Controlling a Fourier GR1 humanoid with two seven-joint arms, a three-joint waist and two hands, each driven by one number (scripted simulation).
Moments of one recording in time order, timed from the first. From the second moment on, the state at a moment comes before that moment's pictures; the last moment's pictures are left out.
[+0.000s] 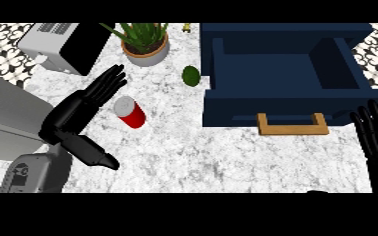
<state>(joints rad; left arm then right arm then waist) -0.21 0.19 0.05 -1.55 0.18 -0.50 0.08 0.25 -0.08 -0.17 -2.06 -0.06 0.13 0.04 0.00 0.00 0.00</state>
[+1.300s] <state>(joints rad) -0.35 0.25 0.12 -0.93 -0.07 -0.51 -0.41 0.22 -0.06 -0.23 -2.02 -0.06 0.19 0.03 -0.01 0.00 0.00</state>
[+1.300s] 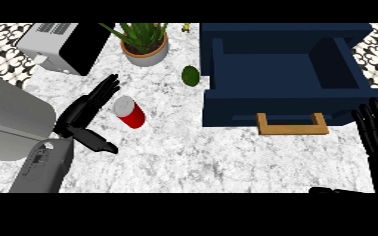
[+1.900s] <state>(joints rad) -0.44 0.27 0.13 -0.65 -0.16 -0.48 -0.58 0.21 -0.04 -0.22 -2.05 -0.03 0.18 0.05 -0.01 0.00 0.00</state>
